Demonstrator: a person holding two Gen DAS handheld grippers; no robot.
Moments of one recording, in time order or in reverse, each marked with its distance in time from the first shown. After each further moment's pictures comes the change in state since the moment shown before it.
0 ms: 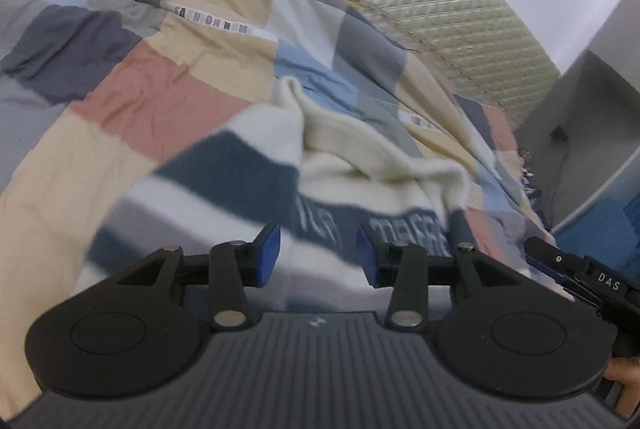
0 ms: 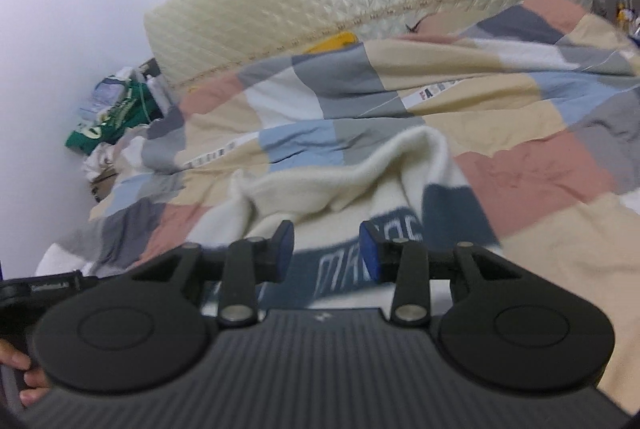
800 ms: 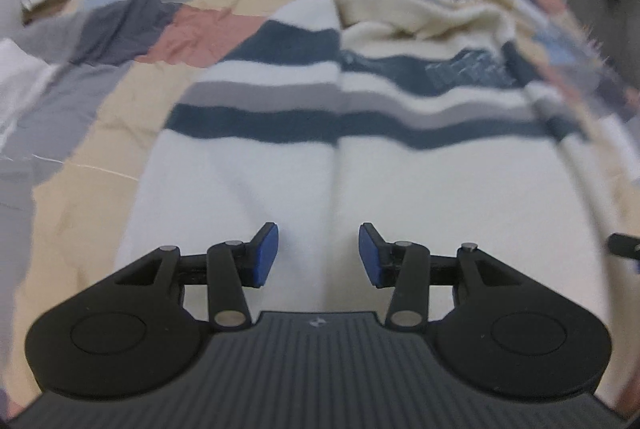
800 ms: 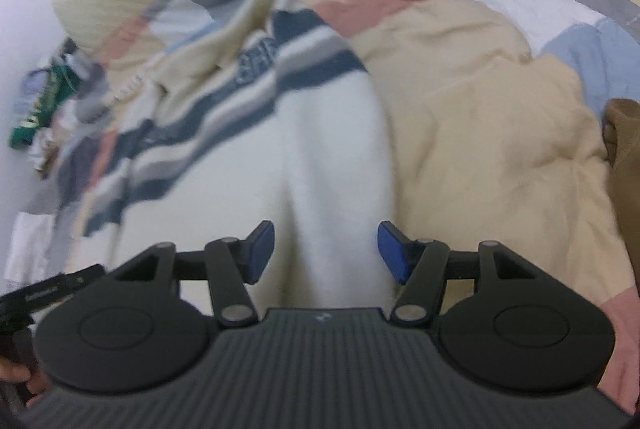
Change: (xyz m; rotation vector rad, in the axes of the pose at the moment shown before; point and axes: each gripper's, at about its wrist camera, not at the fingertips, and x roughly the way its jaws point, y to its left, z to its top) left arm -0.023 -0.026 -0.126 0.314 0.147 0.348; right arm -0.067 -0.054 -0.139 0.261 0.243 -0.233
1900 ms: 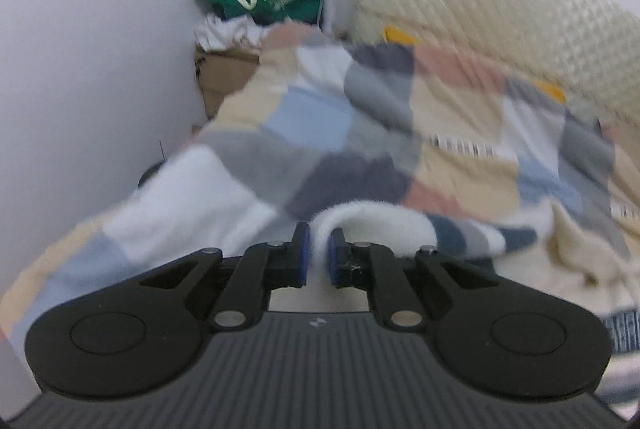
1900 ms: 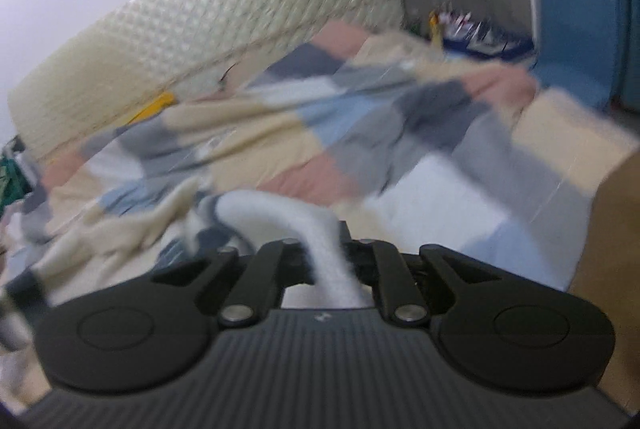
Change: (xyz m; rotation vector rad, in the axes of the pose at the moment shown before) left arm -0.076 0.209 0.181 -0.358 -0.261 0.375; right arm -0.087 -0.070 0.169 -0.004 -0.372 -0.195
